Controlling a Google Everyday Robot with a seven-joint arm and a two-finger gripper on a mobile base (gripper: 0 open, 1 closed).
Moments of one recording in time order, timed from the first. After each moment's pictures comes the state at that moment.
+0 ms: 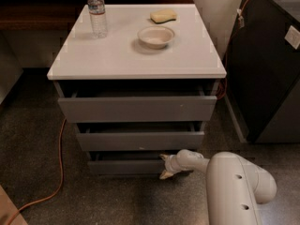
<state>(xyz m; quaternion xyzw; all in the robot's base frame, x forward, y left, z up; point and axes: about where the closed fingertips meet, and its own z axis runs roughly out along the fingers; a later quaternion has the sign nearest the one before) 0.685 -0.104 0.175 -0.69 0.67 0.04 0.29</state>
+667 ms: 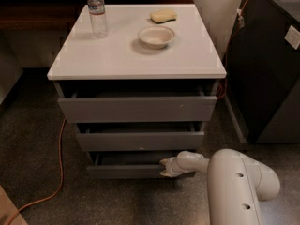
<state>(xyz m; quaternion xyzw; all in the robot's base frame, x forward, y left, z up) 0.664 -0.106 0.178 -0.69 0.67 0.05 0.27</state>
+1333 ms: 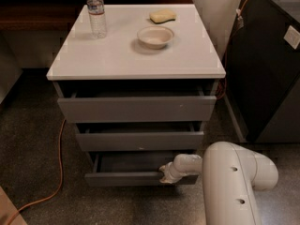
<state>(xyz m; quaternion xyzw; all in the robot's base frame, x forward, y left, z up) 0.622 -0.094 0.177 -0.72 0.66 0.07 0.22</state>
